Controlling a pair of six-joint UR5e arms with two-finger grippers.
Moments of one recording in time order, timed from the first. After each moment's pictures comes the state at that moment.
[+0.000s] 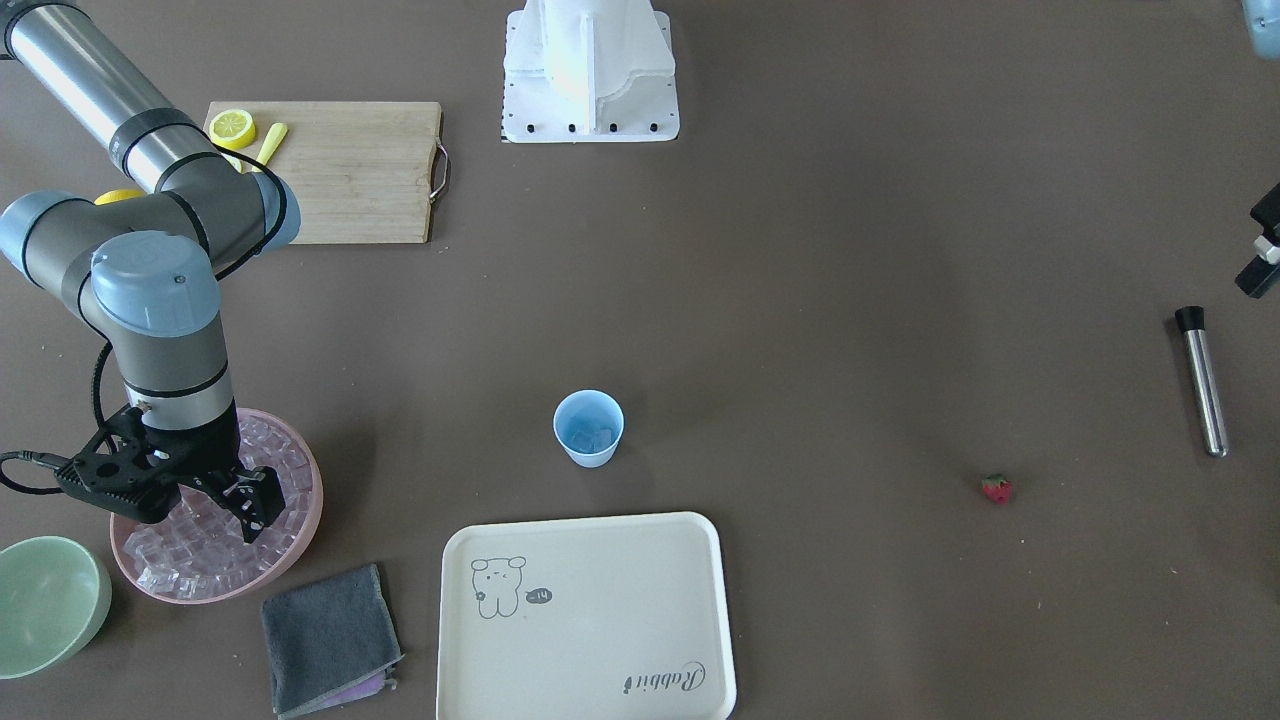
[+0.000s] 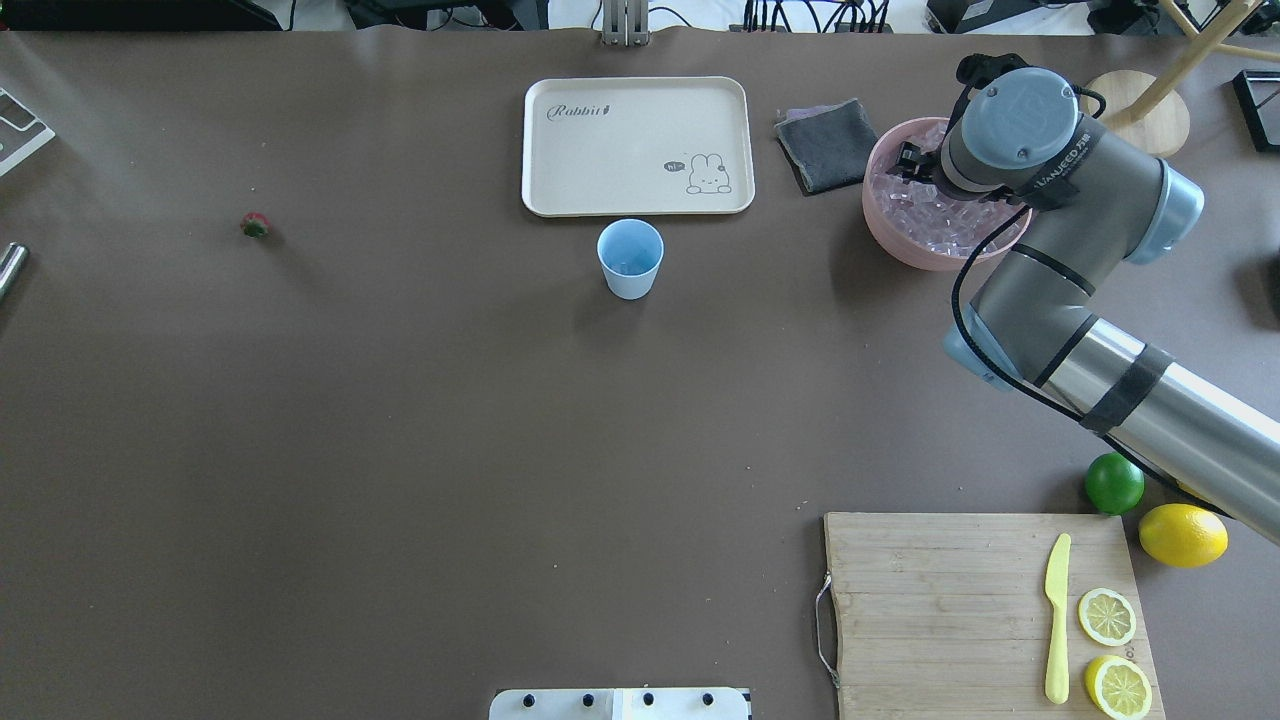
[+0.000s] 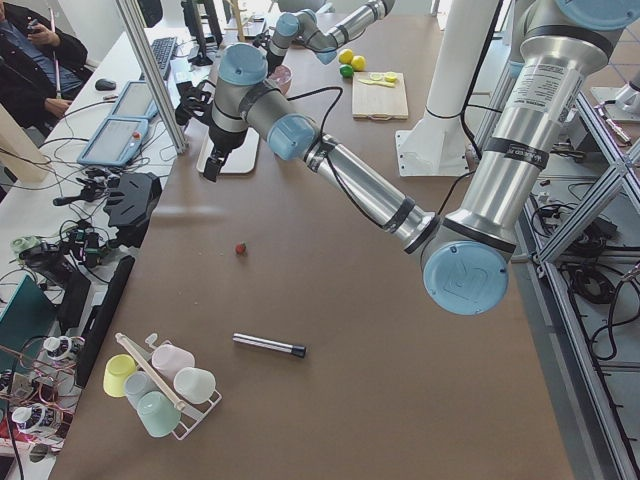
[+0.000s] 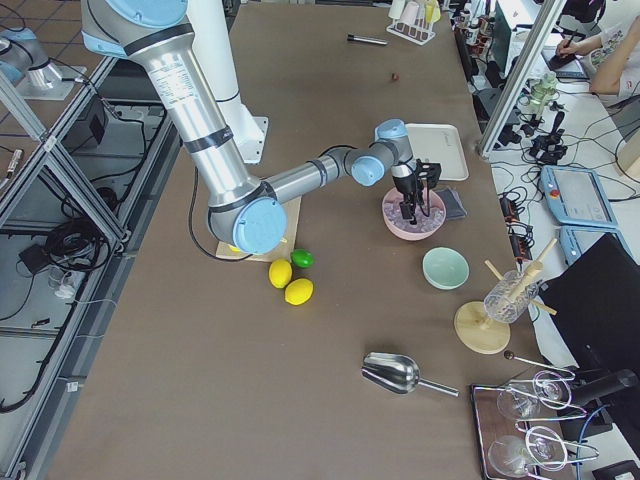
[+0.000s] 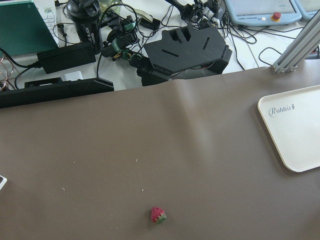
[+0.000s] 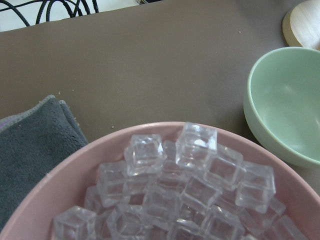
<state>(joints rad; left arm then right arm) -1.43 -1.91 -1.88 -1.71 -2.35 -0.45 0.86 -1.08 1.42 -1.27 1.64 1.25</state>
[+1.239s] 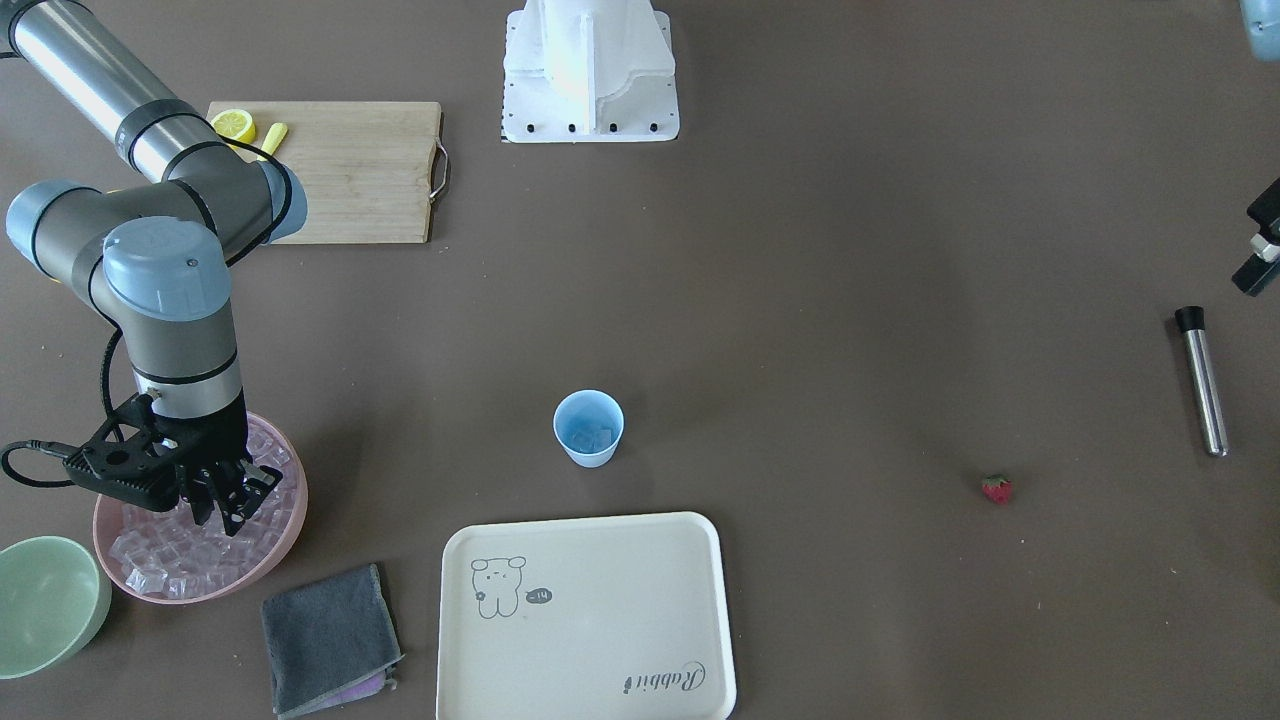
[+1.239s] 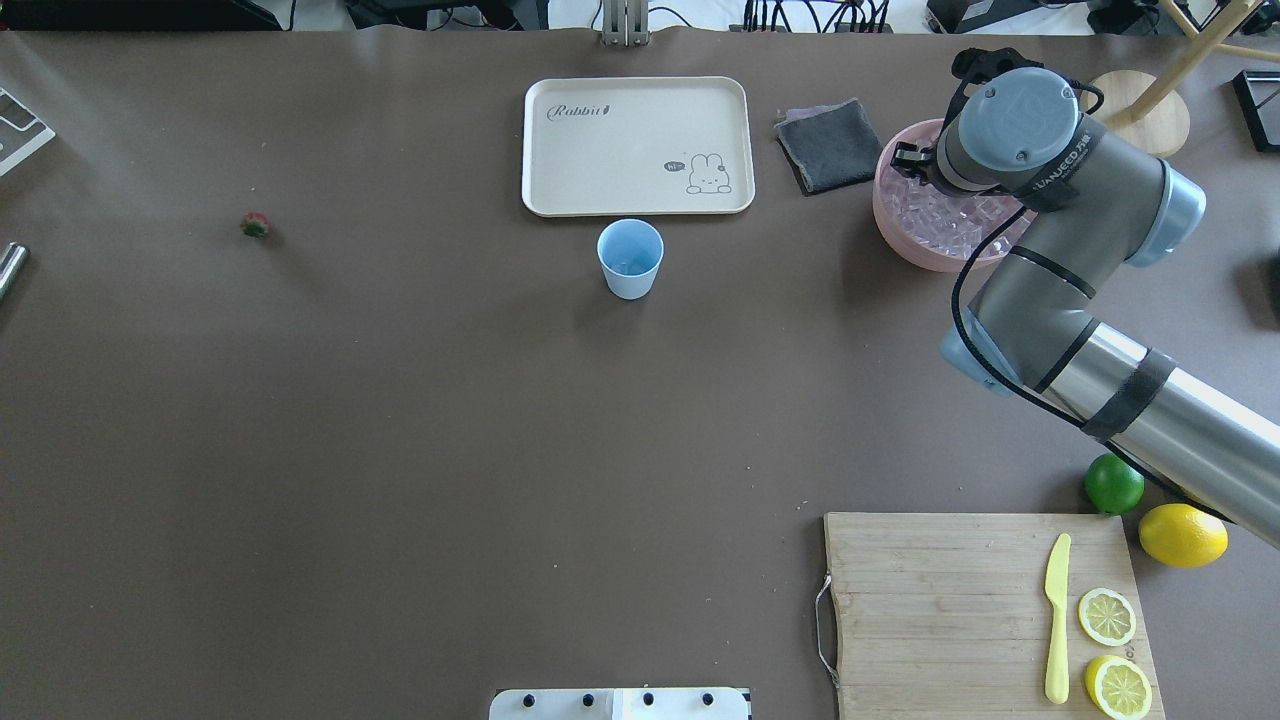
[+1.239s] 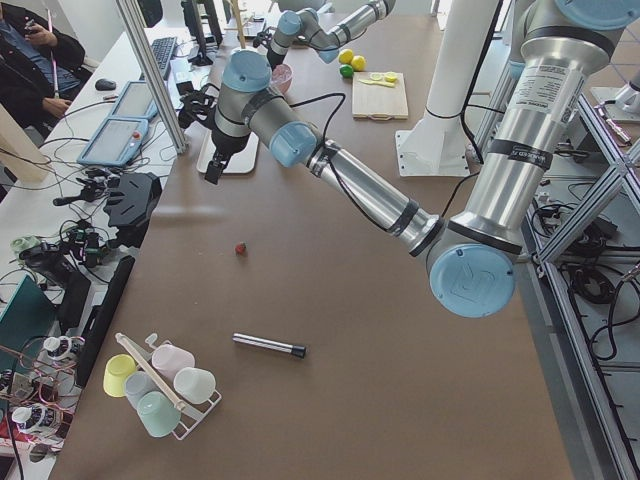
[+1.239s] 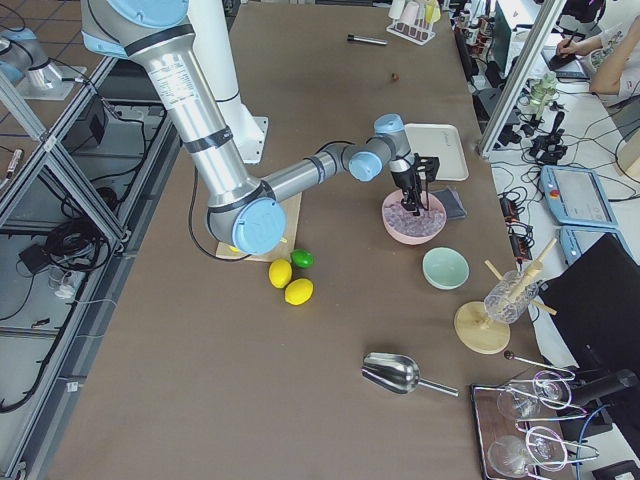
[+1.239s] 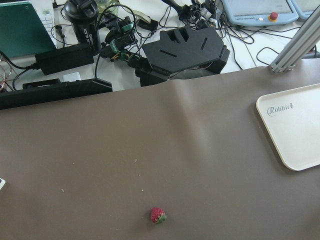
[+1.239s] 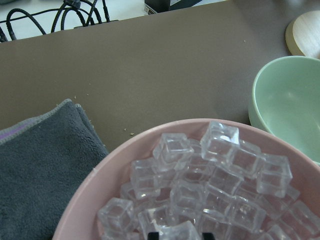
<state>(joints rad) -1.43 -1.88 -1.88 -1.76 -2.35 -0.45 0.86 -1.09 1.48 -1.28 1.63 1.25</state>
